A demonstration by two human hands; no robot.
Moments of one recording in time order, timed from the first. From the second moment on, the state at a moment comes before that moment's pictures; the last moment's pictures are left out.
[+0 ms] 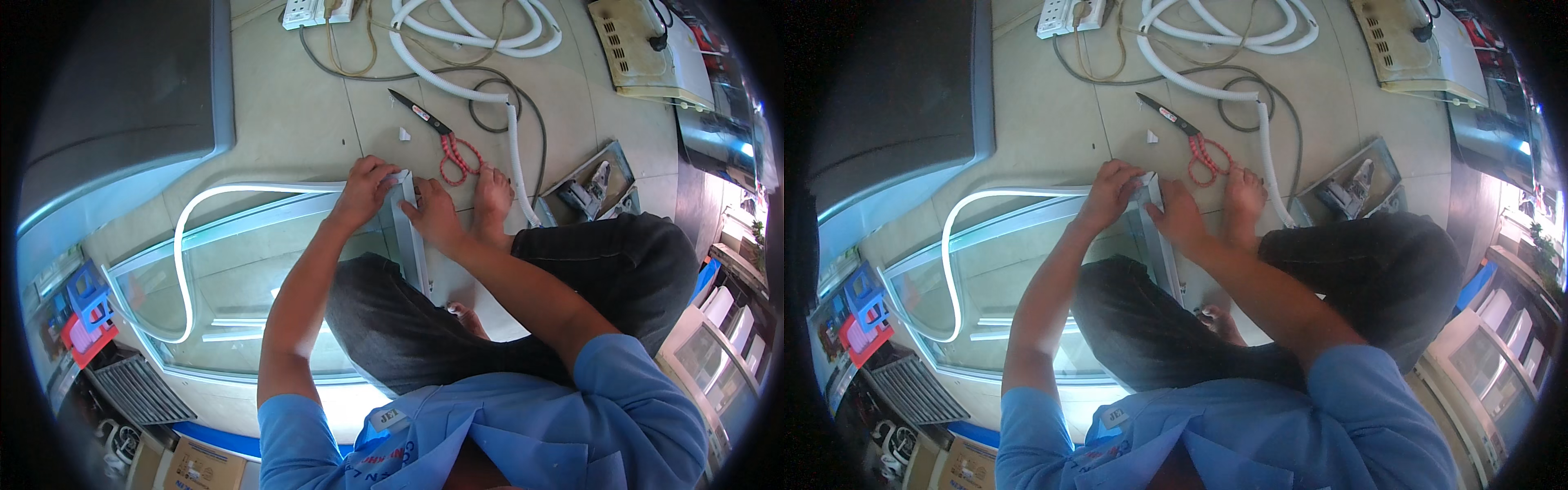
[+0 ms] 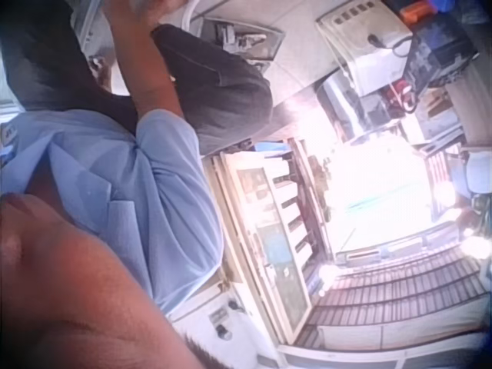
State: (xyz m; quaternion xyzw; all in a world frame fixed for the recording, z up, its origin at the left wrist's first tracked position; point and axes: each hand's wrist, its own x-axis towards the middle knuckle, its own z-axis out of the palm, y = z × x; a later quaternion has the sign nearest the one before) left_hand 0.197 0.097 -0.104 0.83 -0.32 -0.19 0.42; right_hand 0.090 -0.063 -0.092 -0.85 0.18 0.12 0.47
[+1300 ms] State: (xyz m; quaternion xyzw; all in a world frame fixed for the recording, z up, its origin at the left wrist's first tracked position) left_hand 0.176 0.101 -0.105 0.85 -0.30 -0.12 0.41; right_hand 0.084 -0.059 -0.085 -0.89 0.14 0.16 0.41
